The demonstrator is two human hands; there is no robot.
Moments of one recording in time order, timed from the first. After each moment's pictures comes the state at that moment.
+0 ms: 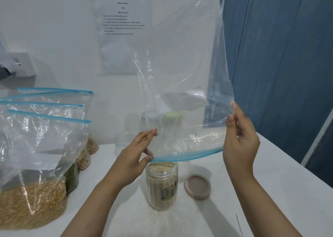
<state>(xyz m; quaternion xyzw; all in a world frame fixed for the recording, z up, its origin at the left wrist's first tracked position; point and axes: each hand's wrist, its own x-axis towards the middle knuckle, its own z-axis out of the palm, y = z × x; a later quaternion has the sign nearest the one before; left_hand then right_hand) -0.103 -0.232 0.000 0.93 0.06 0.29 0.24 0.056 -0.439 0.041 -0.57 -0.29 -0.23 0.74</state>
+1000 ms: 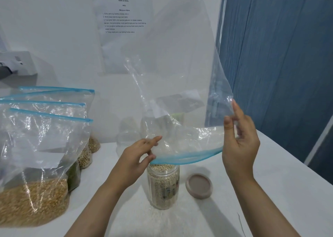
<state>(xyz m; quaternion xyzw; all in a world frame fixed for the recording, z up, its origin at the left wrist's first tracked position) -0.102 -0.229 -0.012 0.91 0.05 0.34 0.23 0.057 -0.436 0.034 -0.58 -0.33 -0.28 0.69</state>
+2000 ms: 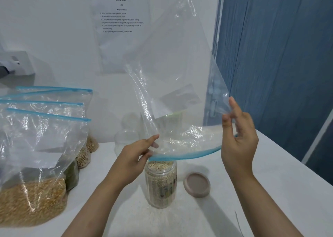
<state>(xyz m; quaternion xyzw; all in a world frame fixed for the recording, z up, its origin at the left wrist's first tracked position) -0.098 -0.231 -0.012 0.91 0.04 0.34 0.24 0.064 -0.441 0.035 -0.58 -0.34 -0.30 0.68</state>
